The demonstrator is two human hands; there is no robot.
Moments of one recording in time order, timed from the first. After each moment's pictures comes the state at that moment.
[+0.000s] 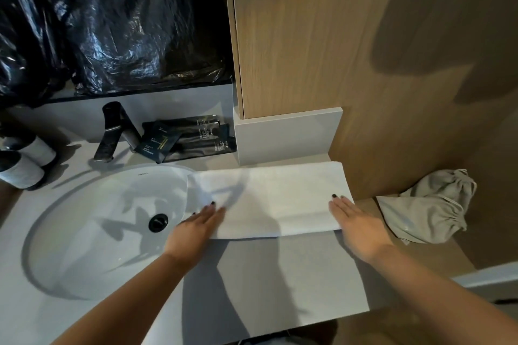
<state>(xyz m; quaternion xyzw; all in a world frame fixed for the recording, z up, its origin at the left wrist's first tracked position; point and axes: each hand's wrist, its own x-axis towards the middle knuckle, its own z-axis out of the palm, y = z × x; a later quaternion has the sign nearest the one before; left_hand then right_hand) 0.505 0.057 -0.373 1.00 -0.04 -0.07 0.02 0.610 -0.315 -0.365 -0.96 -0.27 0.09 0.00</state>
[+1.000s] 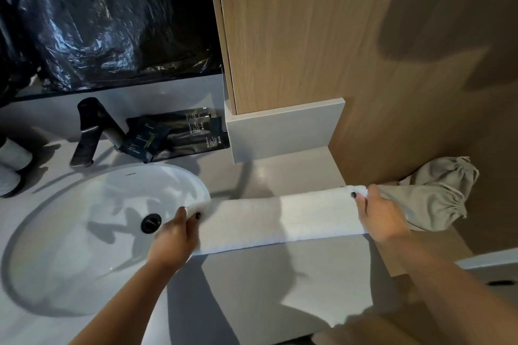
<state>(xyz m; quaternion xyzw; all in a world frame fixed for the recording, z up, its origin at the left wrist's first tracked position) 0.514 0.062 -0.386 0.94 0.24 0.01 0.26 0.649 -0.331 -0.380 -0.99 0.01 0.06 0.10</state>
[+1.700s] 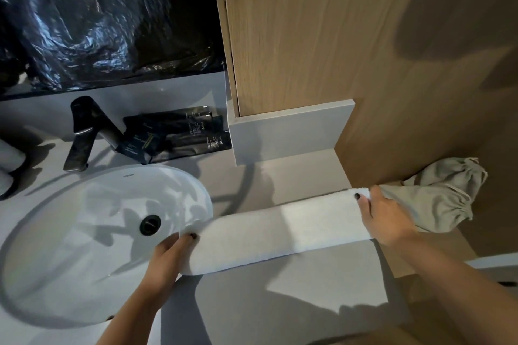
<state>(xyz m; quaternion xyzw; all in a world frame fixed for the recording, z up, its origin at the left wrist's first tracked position) 0.493 0.056 -0.371 0.66 0.41 -0.06 0.63 0.662 -0.326 -0.375 -0.99 -0.03 0.10 0.09</state>
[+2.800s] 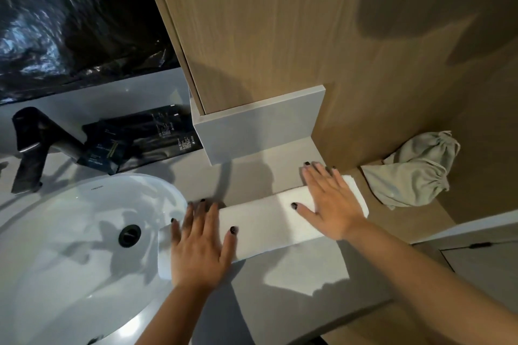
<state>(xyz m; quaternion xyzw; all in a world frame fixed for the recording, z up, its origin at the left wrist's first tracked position) 0.531 -0.010 -0.395 0.99 0.10 -0.03 0.08 0.654 -0.285 -0.388 -0.96 -0.24 0.11 0.00</state>
